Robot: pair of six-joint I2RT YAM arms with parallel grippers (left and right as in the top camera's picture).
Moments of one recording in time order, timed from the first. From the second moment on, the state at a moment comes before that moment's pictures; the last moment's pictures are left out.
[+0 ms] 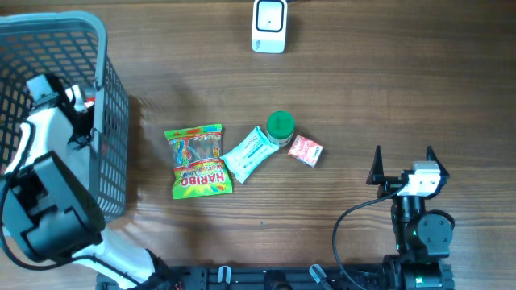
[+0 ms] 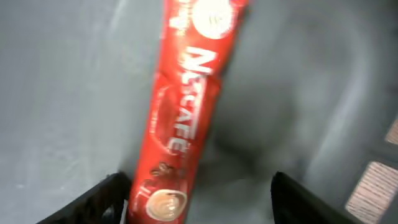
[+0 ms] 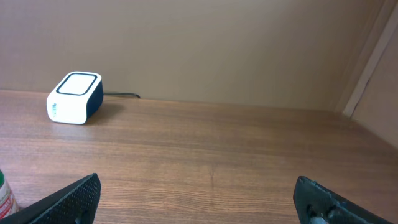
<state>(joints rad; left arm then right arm) 0.47 1.87 1.22 -0.63 0.09 -0.04 0.02 0.04 0.01 0.01 0.07 -0.10</state>
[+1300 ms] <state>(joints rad) 0.36 1.28 1.52 -0.90 0.61 -0.05 0.02 0.04 0.01 0.01 0.07 -0.10</state>
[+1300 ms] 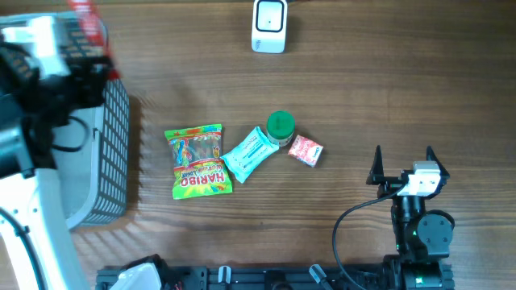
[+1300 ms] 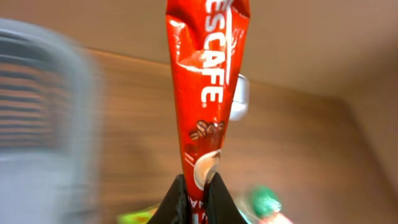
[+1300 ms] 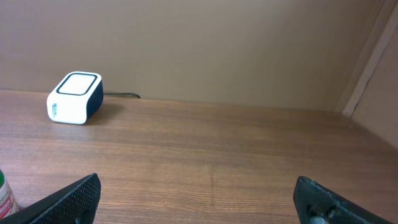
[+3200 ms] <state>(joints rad) -0.31 1.68 1.00 -0.57 0.23 -0.43 0.02 0.04 0.01 0.01 0.07 -0.10</state>
